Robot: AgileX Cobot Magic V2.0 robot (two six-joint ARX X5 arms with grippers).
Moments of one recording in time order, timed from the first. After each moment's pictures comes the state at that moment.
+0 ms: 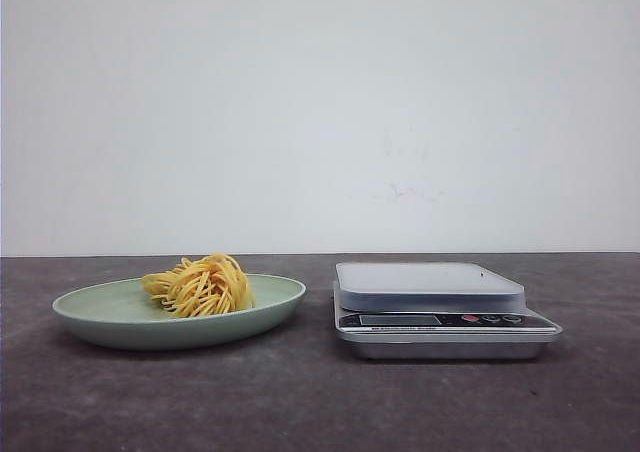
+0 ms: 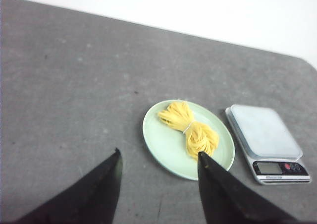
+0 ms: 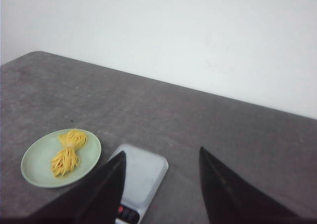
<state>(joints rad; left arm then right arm) -0.72 0.17 0.88 -1.06 -0.42 -0.46 0.72 0.52 1.46 -1.16 0.29 0.10</state>
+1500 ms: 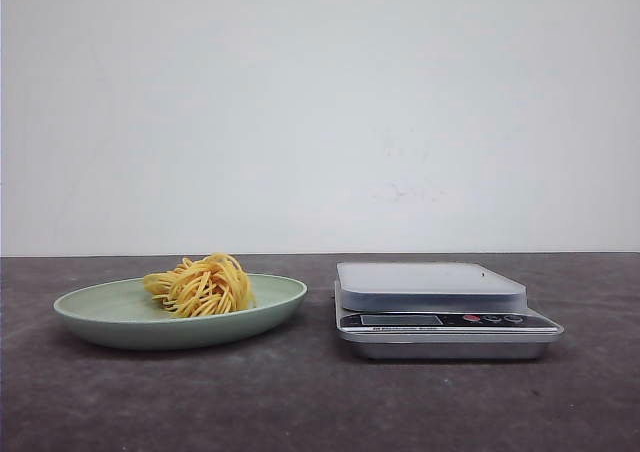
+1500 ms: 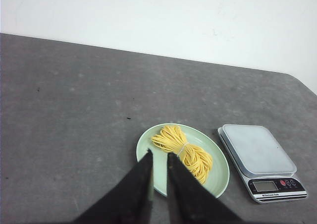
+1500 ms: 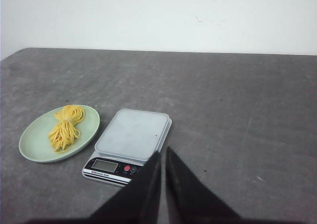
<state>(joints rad) -0.72 0.17 0.88 -0.96 -0.42 -0.37 0.55 0.16 1.02 -1.11 0.18 0.23</state>
